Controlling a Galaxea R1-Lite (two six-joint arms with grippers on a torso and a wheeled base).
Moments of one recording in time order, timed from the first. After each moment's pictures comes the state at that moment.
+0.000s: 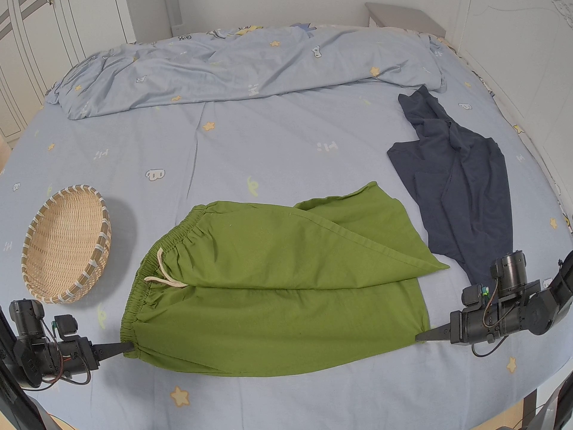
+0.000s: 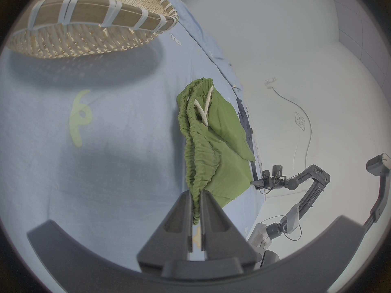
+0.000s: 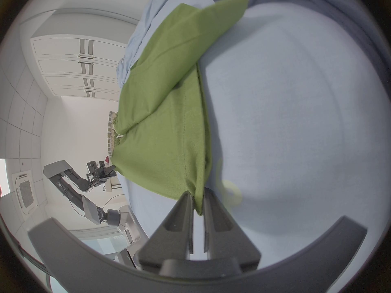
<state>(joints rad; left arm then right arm) 0.47 1.91 -0.02 -1.07 -1.13 -0.09 0.11 1.90 -0.42 -0.50 0.71 0.24</state>
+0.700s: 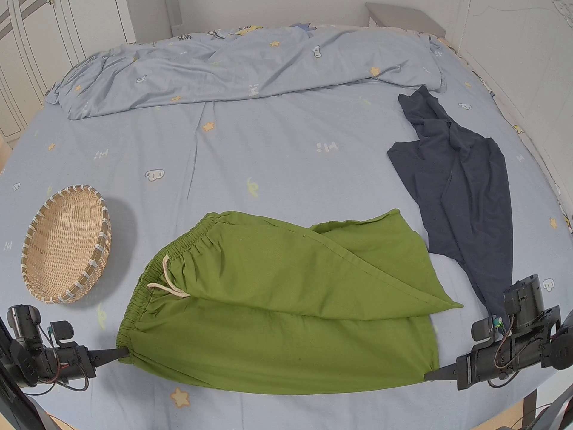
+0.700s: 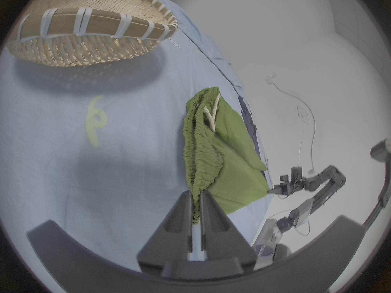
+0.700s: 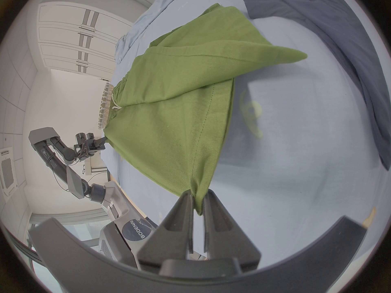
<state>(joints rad) 0.54 1.91 -0.02 -0.98 -1.12 0.09 0.30 1.61 -0.23 -0.37 0.45 0.24</state>
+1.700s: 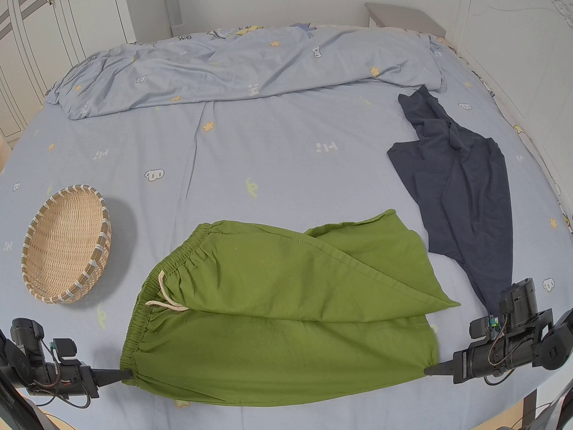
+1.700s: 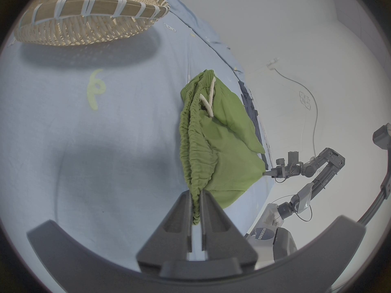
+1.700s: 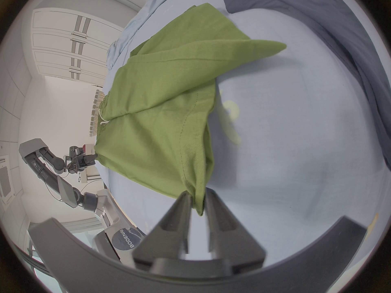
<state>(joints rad) 0.56 1.83 -0.02 -0.63 -1.10 0.36 0.24 1.73 -0.19 -0.54 0.45 0.24</state>
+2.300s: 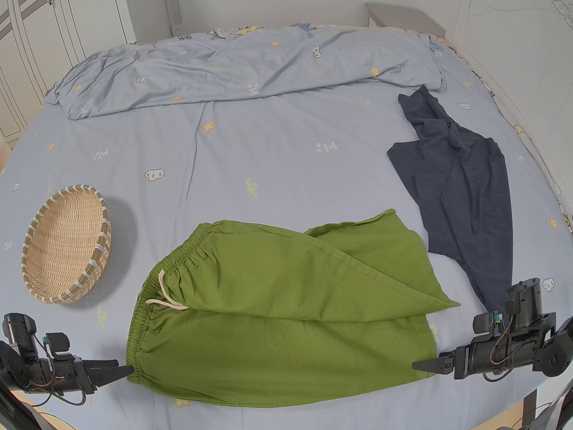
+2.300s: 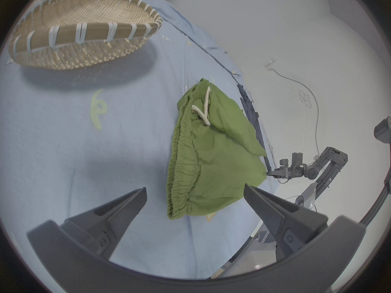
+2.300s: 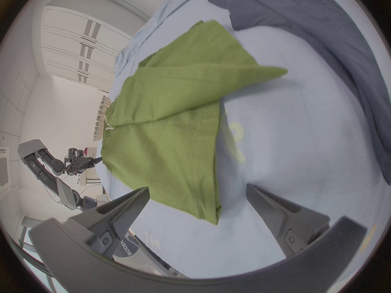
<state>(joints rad) 0.57 1.73 -0.02 -0.63 -1.09 0.32 0.24 1.74 -0.13 -0.73 0.45 0.25</state>
